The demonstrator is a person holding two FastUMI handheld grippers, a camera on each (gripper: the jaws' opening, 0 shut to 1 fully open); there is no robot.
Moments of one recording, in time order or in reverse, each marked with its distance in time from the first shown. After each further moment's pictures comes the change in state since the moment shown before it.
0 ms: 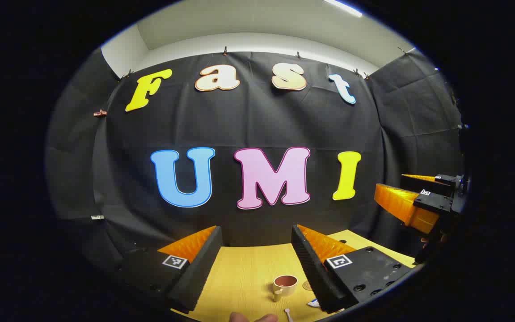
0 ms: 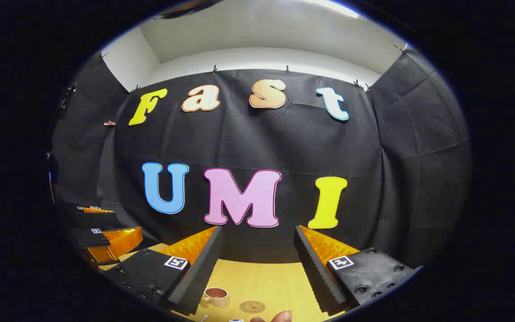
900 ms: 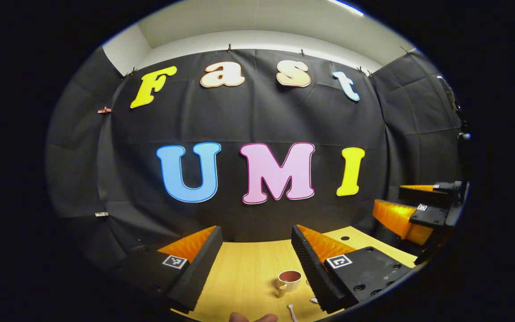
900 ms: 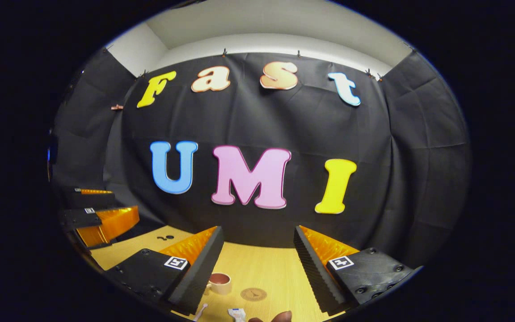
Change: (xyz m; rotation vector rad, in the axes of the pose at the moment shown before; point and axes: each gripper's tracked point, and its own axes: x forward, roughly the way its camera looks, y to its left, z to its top) left arm -0.012 0.015 -0.012 -0.006 0.036 0.025; right arm -0.009 0.016 -0.062 -0.039 0.202 0.060
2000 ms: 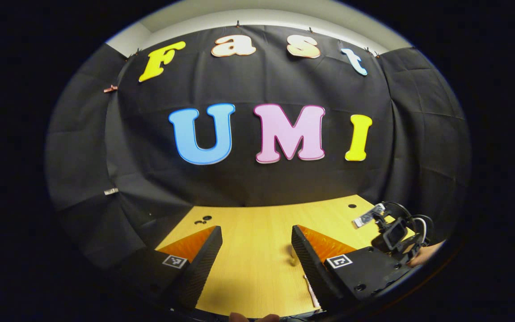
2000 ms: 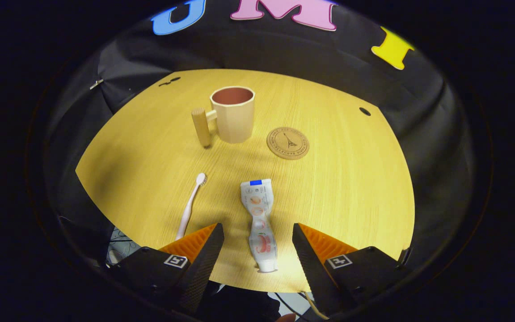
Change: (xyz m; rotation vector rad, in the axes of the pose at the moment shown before) left arm -0.045 0.035 -0.095 -0.026 0.276 -0.015; right arm -0.050 0.048 -0.351 -0.079 1.060 0.135
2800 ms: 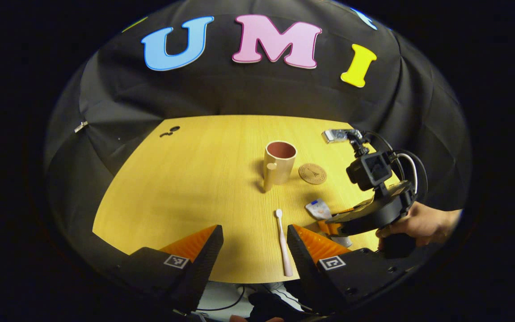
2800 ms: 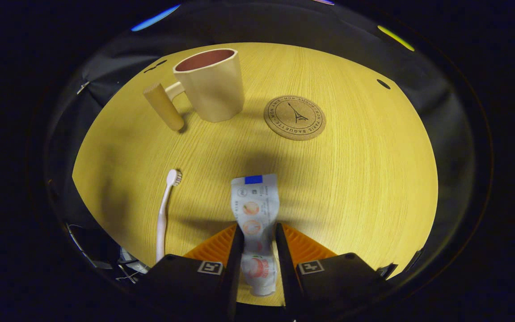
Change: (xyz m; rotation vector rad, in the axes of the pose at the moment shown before) left arm 0.045 -0.075 -0.186 -0.073 0.560 -0.049; right arm 0.061 -0.008 -0.006 0.071 0.164 0.094
